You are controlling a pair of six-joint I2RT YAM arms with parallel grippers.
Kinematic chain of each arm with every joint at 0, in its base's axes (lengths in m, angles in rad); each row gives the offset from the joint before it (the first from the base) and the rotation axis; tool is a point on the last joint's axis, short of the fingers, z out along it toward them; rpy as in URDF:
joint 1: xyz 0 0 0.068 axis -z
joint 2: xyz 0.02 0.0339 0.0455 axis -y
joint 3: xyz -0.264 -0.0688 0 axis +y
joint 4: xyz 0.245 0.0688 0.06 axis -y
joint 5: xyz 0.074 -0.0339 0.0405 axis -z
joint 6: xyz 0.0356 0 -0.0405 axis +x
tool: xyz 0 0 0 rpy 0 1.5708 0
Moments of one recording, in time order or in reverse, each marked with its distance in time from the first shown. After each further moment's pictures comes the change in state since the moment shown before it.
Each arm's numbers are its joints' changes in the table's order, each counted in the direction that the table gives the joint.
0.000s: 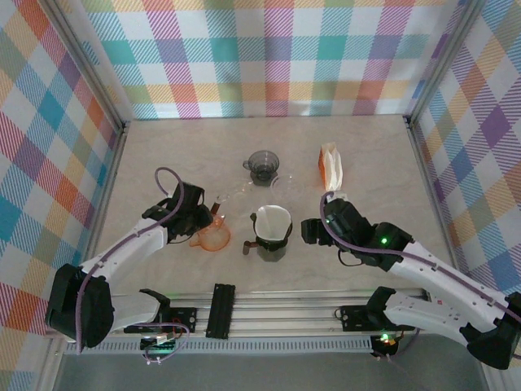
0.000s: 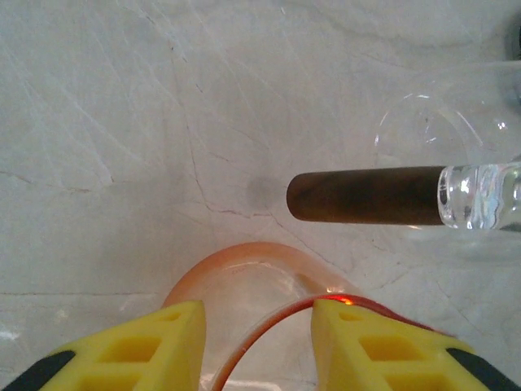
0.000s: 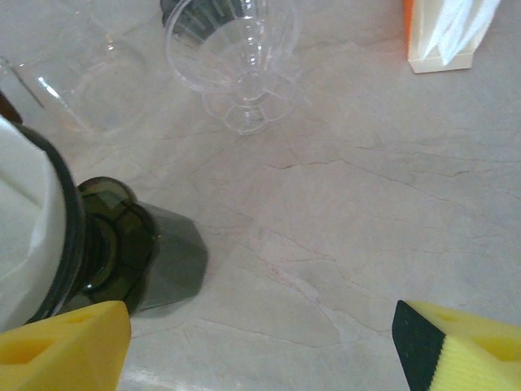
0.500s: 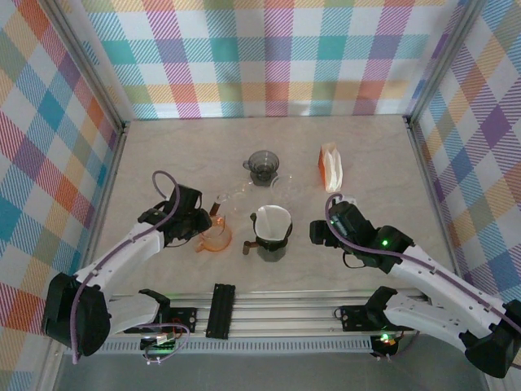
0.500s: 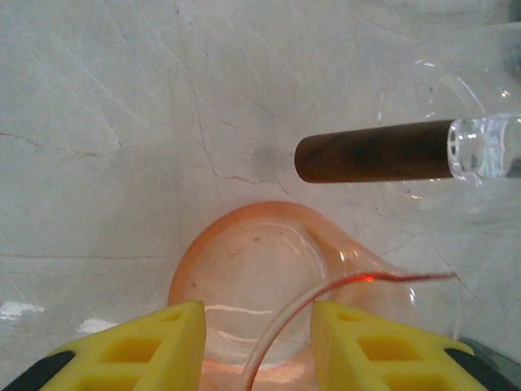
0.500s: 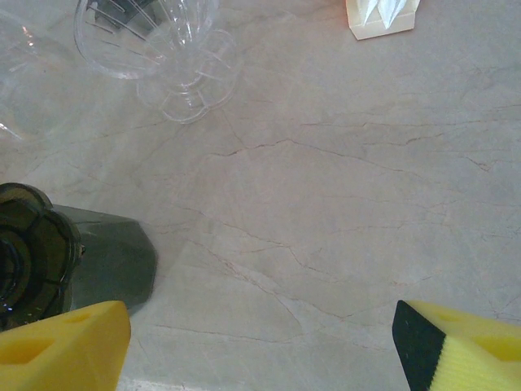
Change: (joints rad) left arm 0.000 0.068 0.013 -0.066 0.043 -0.001; right arm 0.070 0.032 0.082 0.003 0.001 0.031
